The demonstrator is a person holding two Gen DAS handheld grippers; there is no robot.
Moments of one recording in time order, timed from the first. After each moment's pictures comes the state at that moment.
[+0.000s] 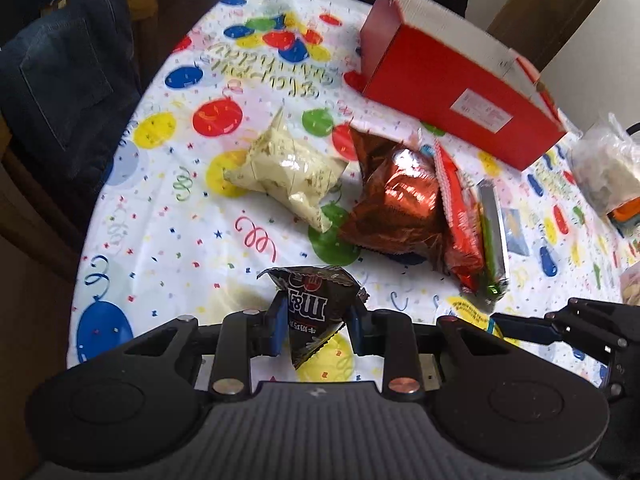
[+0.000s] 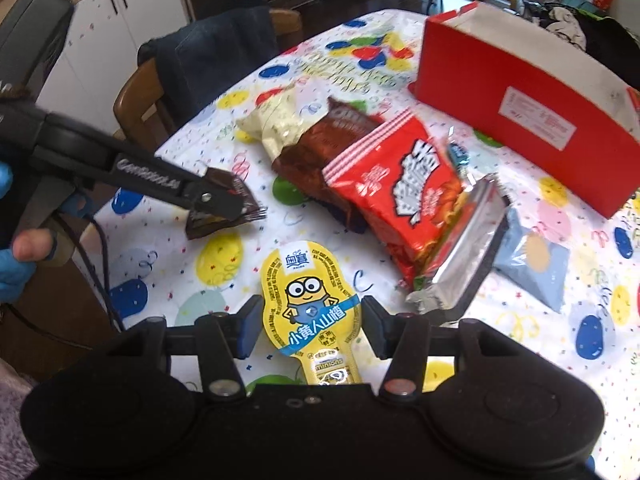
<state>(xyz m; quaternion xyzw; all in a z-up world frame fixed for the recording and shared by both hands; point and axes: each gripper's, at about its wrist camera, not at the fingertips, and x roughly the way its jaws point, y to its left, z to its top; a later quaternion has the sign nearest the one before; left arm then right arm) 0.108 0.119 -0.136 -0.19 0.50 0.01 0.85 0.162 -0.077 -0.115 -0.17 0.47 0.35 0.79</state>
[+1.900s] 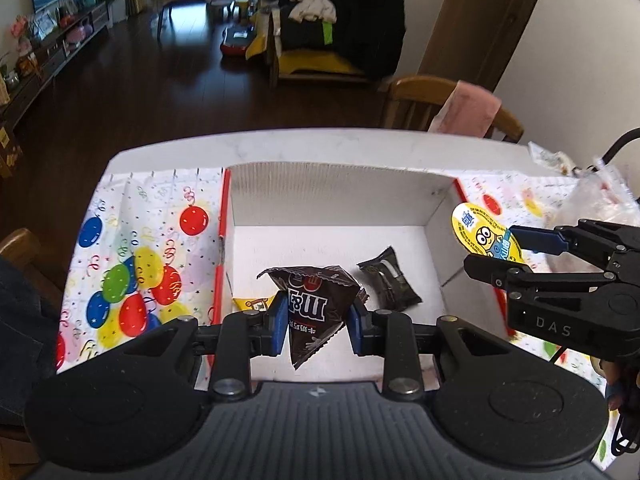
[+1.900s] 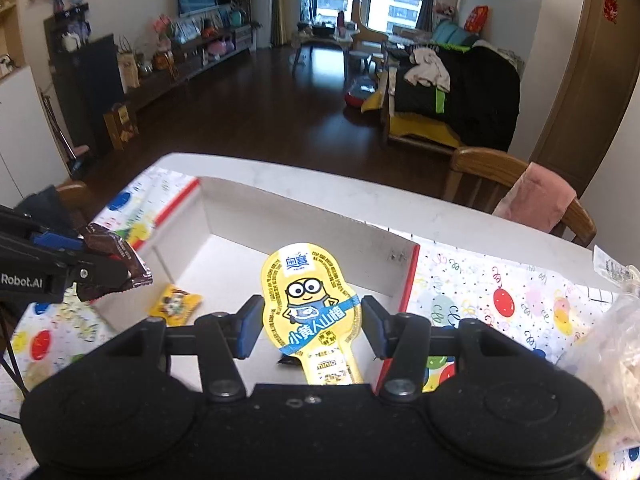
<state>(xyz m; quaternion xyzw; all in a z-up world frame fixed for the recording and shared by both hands) 0.397 0.020 -0.015 -0.07 0.48 -0.03 0.87 0.450 -0.151 -0.022 -0.13 0.41 0.20 0.88</state>
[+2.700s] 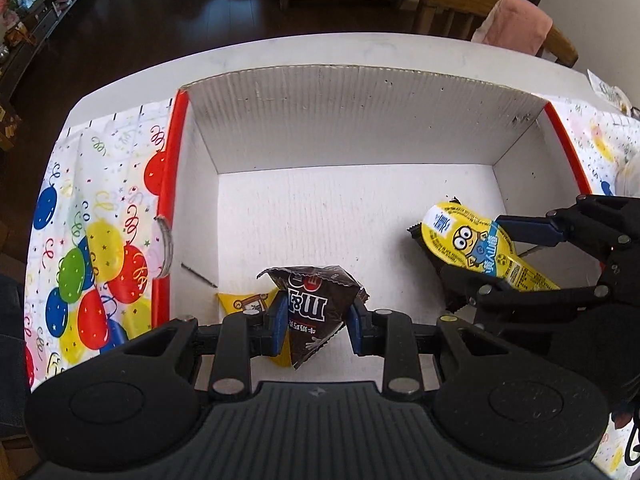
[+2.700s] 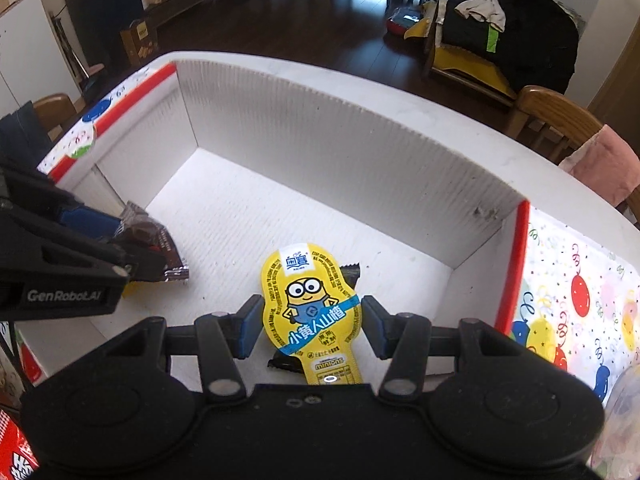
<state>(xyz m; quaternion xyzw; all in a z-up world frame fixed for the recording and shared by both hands) 0.478 0.004 -0.114 -0.02 0.58 -0.01 0.81 0.513 -0.119 -0.116 -0.18 0.50 0.24 0.81</state>
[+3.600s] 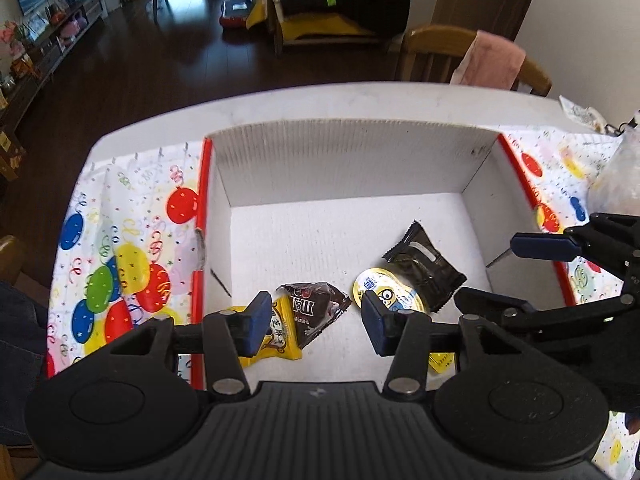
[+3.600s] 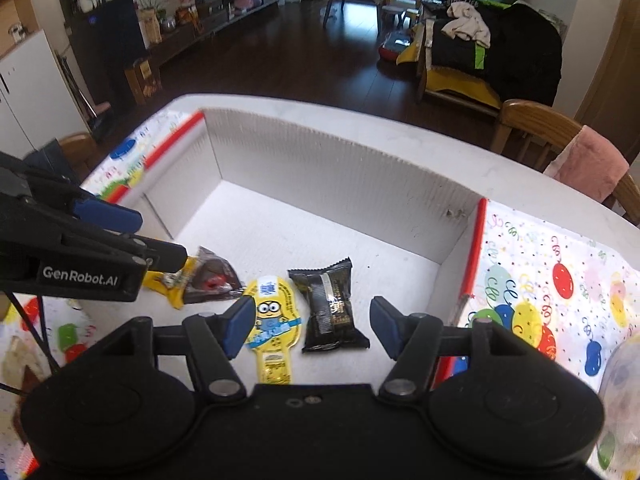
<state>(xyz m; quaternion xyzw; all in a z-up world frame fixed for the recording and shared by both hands) 0.433 0.008 -0.062 -0.02 0.52 -0.02 0.86 0.470 -0.144 -0.059 -0.13 0.46 0.24 0.84</state>
